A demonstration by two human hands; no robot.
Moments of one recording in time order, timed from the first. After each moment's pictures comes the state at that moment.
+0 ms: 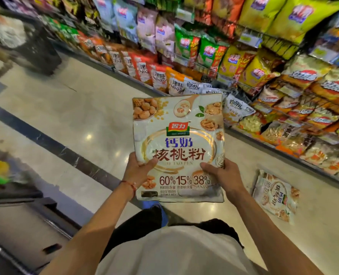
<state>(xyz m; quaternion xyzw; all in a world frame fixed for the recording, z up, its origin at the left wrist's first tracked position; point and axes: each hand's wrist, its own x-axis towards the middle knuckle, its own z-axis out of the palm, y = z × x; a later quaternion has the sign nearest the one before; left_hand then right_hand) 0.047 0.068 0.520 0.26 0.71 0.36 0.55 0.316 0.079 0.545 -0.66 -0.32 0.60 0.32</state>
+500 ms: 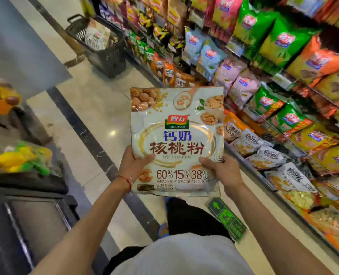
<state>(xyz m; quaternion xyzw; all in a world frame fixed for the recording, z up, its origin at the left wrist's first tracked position) -0.242 0.175 0.532 0.19 0.70 0.50 0.47 0.016 0.276 0.565 -0.60 -0.44 0.62 0.26</state>
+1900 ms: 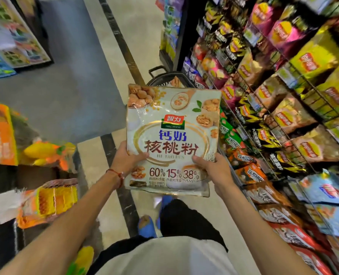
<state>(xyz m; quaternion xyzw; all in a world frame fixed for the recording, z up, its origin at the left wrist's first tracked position) -1.037 0.532 0.565 0.08 0.74 0.54 0.41 -0.823 0.699 0.580 -0.54 -0.51 0.65 0.16</state>
